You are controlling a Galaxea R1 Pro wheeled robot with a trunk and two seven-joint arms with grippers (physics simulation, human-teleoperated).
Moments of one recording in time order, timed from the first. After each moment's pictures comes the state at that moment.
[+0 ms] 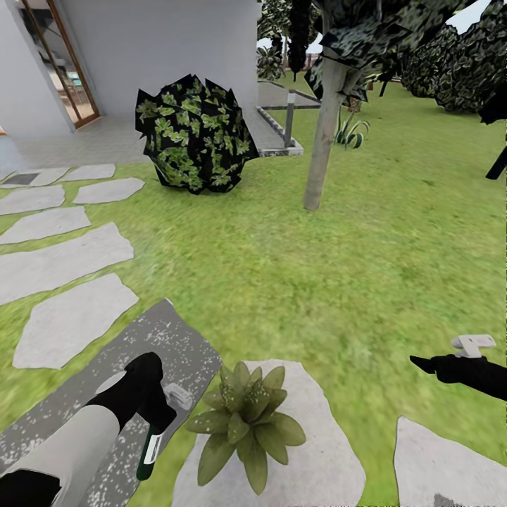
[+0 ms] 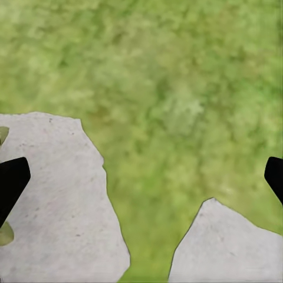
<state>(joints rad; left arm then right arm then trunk) -0.78 0.09 -0.22 -0.59 -0.89 1.00 -1.09 -0.43 -0.22 -0.62 -1.57 0.60 0.81 1.05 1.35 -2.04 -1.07</state>
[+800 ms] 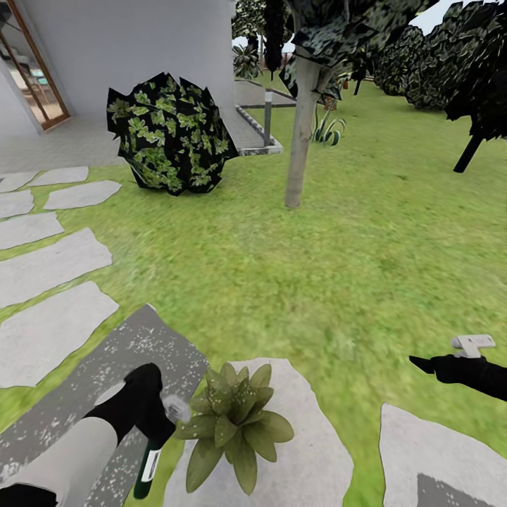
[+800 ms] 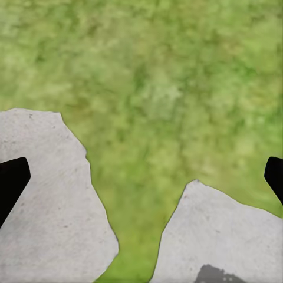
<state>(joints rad) -0.73 0.09 -0.22 -0.59 -0.89 1.00 -1.10 -0.43 -0.22 -0.62 -1.57 0.60 0.81 1.05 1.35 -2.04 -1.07</state>
